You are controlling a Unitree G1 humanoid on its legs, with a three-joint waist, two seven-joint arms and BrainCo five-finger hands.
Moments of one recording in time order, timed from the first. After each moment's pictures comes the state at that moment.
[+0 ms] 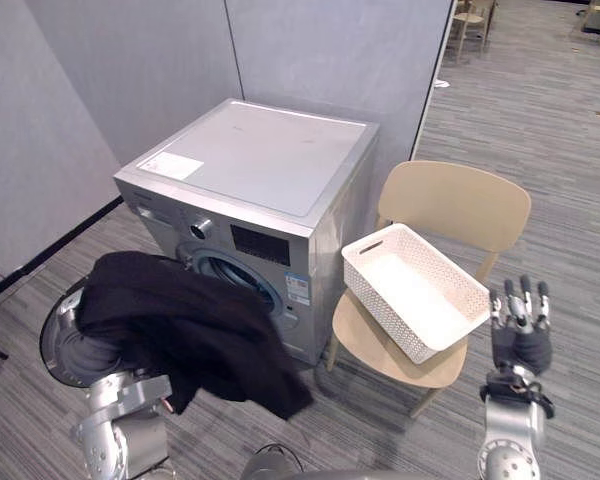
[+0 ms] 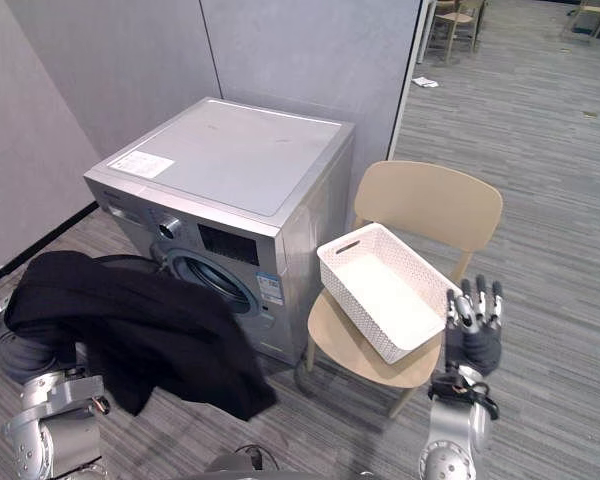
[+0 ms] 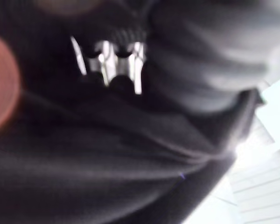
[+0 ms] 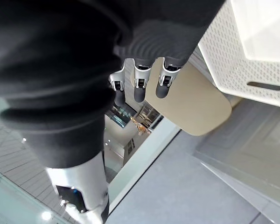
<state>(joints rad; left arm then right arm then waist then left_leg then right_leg) 0.46 -0.10 0.25 -0.65 -0.58 -0.14 0.06 0.26 0.07 -0.26 -0.25 0.91 -0.12 -0.02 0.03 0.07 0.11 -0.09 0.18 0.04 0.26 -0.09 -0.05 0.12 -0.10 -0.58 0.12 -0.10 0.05</state>
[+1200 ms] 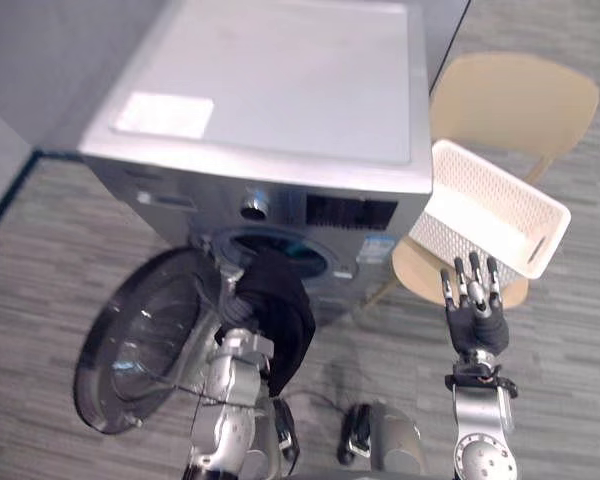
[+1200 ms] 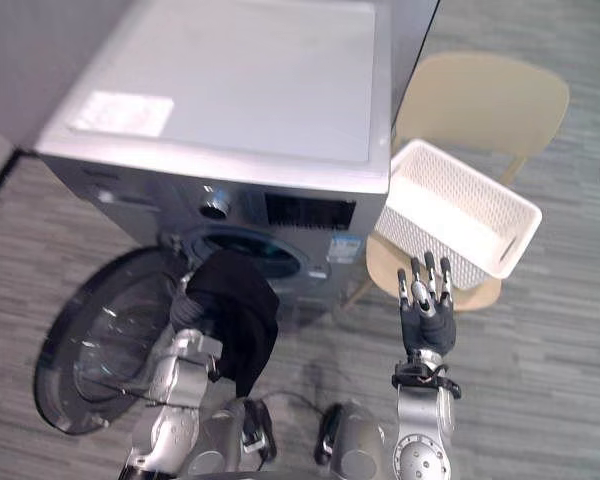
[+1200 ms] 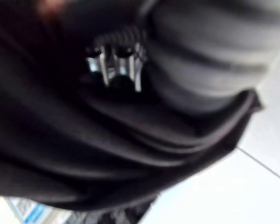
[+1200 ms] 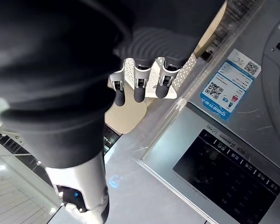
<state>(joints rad) 0.03 -0.02 -0.09 -0.07 -0.62 -0.13 0.16 0.29 0.01 0.00 -0.44 0.97 -0.15 -0.05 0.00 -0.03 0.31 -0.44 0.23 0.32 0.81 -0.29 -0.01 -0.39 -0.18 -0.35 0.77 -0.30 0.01</state>
